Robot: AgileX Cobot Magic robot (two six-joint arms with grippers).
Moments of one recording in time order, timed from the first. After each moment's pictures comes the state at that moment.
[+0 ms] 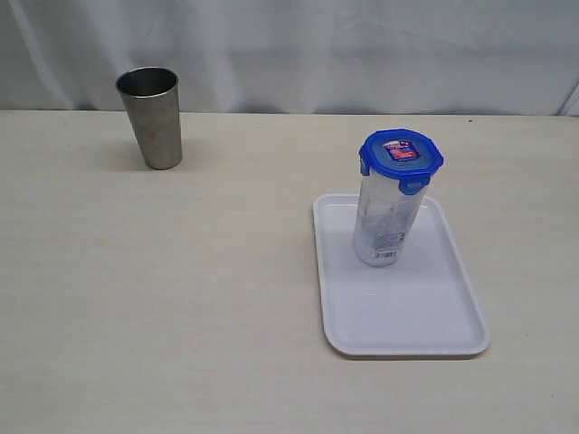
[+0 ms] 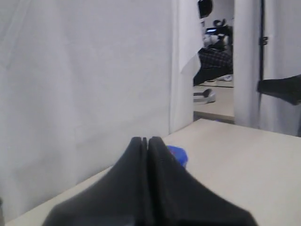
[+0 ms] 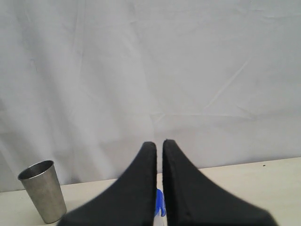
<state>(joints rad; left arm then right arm) -0.39 0.37 -0.40 1.60 -0.39 -1.54 0.33 0.54 -0.27 0.59 -0.31 -0.35</state>
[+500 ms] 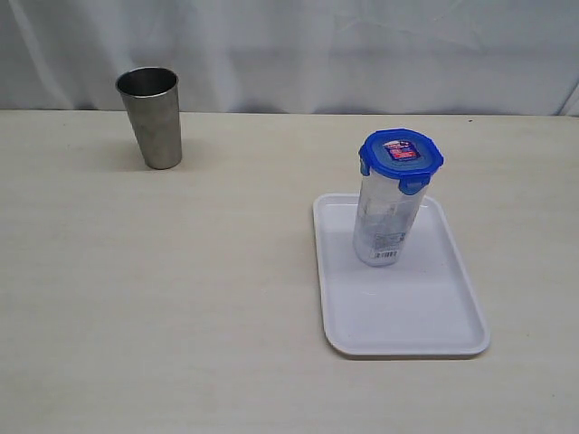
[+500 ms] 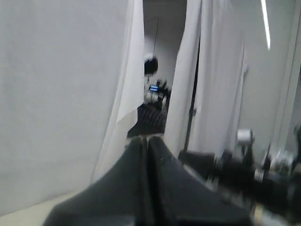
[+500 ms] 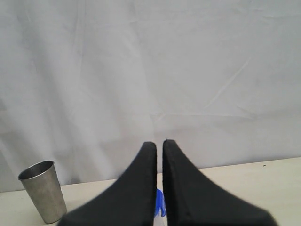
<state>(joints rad) -0.39 0.33 -0.38 1.23 -0.56 -1.53 0.33 0.54 -0.27 0.59 -0.31 -0.35</state>
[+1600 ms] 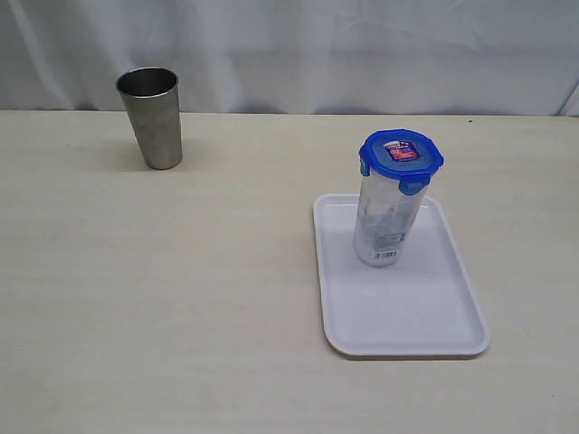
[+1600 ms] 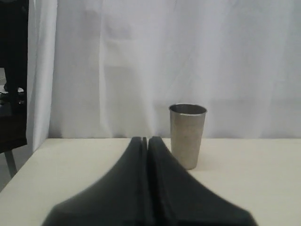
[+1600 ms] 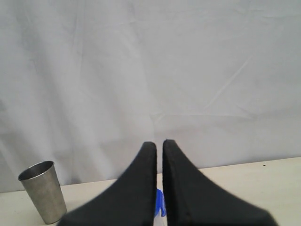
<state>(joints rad) -0.04 0.00 0.00 0.01 0.05 0.01 0.33 0.54 -0.27 0.59 -0.31 -0.35</state>
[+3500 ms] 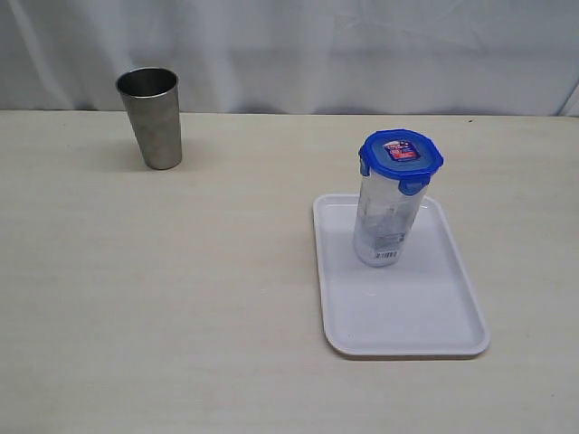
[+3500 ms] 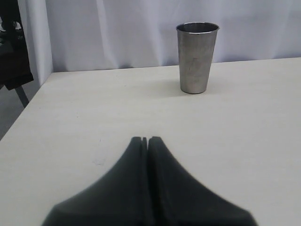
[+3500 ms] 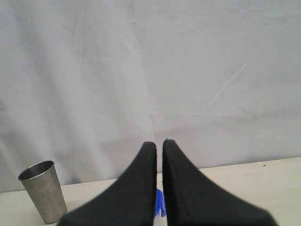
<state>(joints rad) -0.04 0.00 0.00 0.04 0.31 0.03 0.33 0.54 -0.27 0.59 -0.31 -0.35</state>
